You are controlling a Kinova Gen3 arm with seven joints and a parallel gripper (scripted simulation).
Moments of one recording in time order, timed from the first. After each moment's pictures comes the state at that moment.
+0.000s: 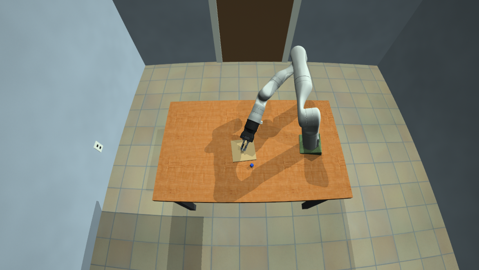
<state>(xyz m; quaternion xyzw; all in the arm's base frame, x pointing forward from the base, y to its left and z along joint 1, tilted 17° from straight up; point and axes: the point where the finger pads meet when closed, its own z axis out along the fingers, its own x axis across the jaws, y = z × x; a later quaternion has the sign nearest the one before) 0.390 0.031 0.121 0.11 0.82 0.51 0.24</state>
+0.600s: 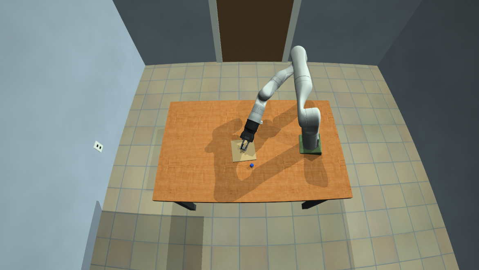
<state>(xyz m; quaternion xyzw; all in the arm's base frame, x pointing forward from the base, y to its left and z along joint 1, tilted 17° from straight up) 0.390 0.031 0.121 0.11 0.82 0.51 0.24</state>
